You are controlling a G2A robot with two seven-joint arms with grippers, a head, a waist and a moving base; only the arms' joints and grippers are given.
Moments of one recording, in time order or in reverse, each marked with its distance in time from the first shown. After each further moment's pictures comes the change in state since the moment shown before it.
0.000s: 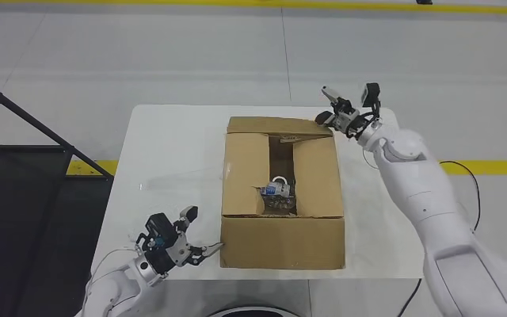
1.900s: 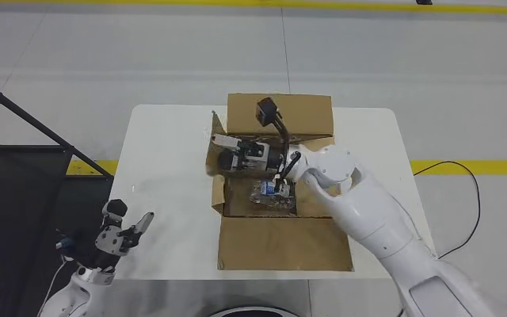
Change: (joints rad) left arm 0.109 -0.013 -0.248 0.158 -0.369 0.127 0.227; right arm -0.187 -0.083 -0.167 -0.724 -0.070 0.168 0.019
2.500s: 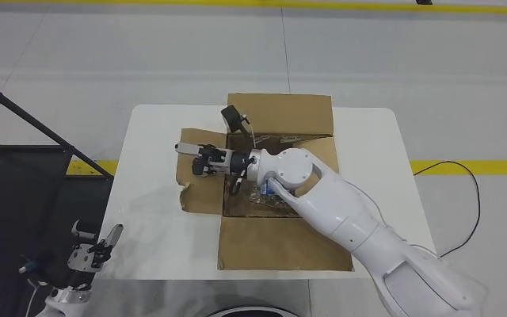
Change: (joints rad) left arm 0.068 -0.011 -0.087 0.105 -0.067 -0.059 0.095; right arm 0.098 -0.149 -0.173 0.196 -0.038 -0.018 -0.118
